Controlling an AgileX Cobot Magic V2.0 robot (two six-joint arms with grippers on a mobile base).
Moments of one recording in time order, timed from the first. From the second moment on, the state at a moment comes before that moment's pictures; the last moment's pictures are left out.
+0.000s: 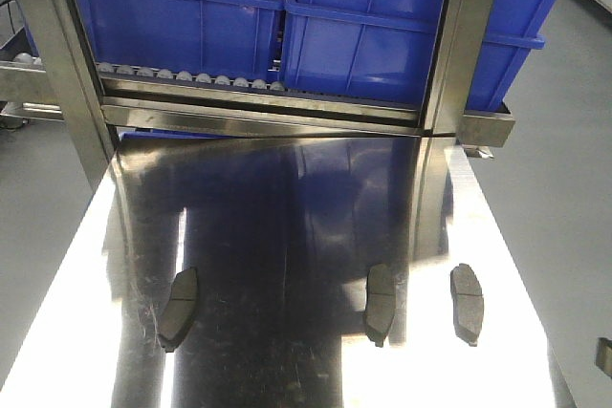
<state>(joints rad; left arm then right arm) -0.09 0.34 -0.36 -0.10 0.57 0.05 0.02 0.62 -0.45 0.06 0.54 -0.01</state>
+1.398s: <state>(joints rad) -0.09 0.34 -0.36 -0.10 0.57 0.05 0.15 1.34 -0.91 0.14 0.81 0.09</state>
